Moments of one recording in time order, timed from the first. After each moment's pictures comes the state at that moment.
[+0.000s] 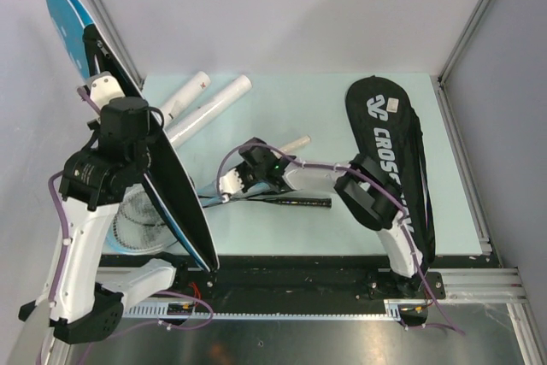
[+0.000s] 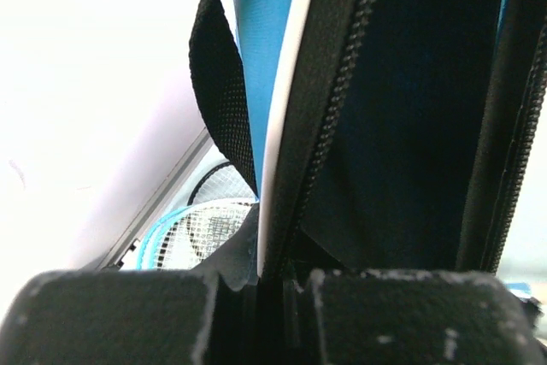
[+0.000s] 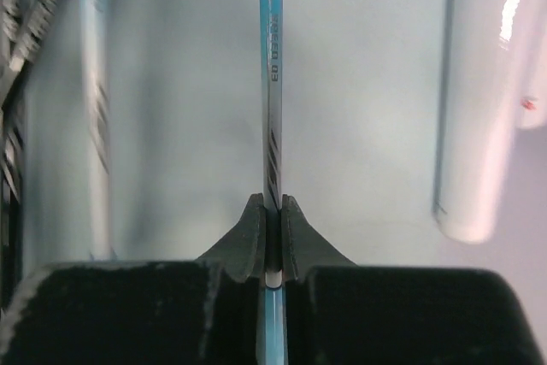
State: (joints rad) left arm -0.35 1.02 1.60 -1.14 -0.86 -0.42; right arm 0.96 2.16 1.49 -0.03 -0.14 -1.25
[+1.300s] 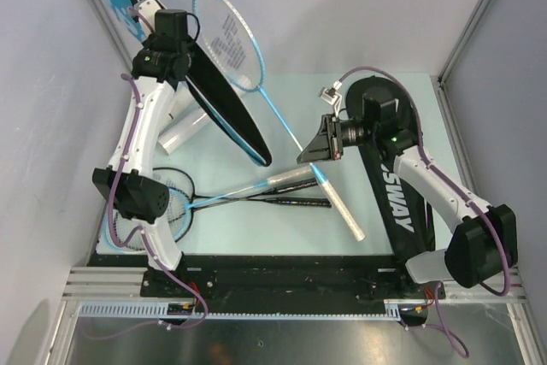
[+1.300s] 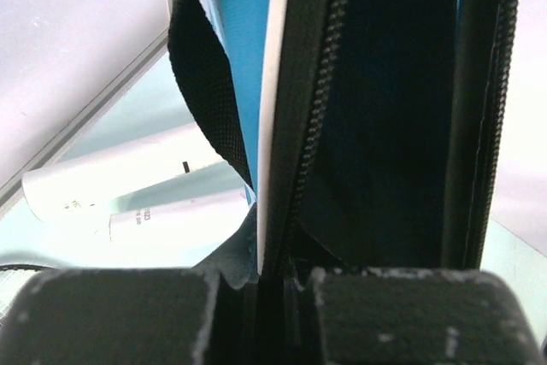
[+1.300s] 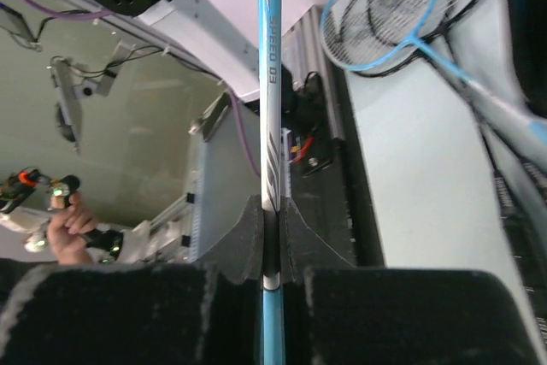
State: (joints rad) left arm -0.19 1.83 2.16 -0.83 -0.61 -0.54; right arm 0.40 1.38 1.16 -0.11 -1.21 0.50
